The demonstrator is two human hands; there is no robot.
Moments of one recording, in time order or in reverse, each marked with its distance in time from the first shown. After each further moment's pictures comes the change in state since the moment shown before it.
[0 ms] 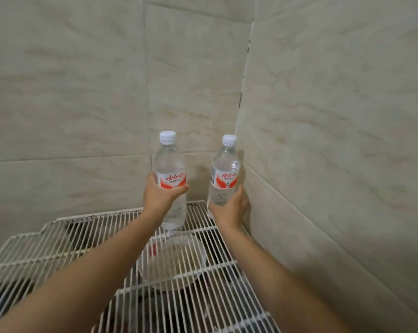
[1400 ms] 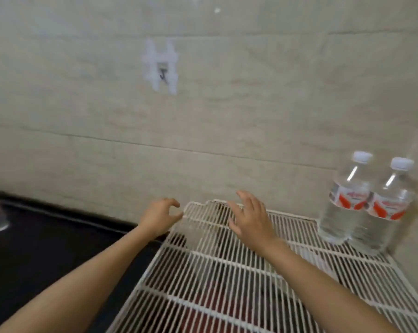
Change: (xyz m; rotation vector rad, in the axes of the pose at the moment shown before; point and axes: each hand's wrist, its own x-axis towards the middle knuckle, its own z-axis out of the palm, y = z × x) left_hand -0.081 -0.031 -0.285 0.884 0.149 -0.094; right_hand -0.112 -0.053 0.141 -0.397 -0.253 -1.449
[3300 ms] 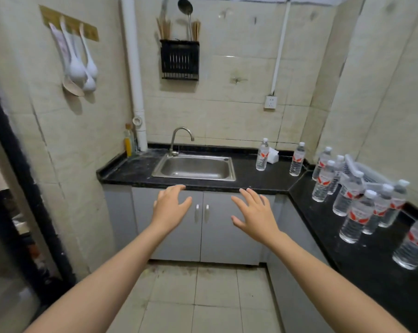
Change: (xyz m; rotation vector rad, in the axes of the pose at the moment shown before) left_hand -0.692 -0.527 -0.472 0.202 1.058 -1.055; right_hand 0.116 -1.043 -0.055 0.725 0.040 -0.924
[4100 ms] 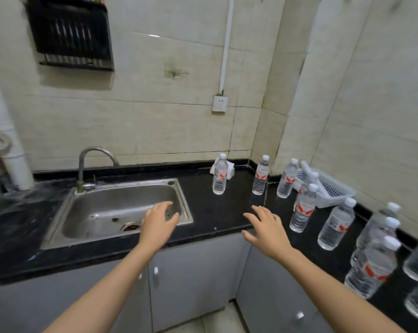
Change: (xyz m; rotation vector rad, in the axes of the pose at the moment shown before) left_hand 0.382 -0.013 0.200 -0.162 -0.258 0.160; right_hand 0.192 0.194 0.180 -0.073 -0.298 0.415
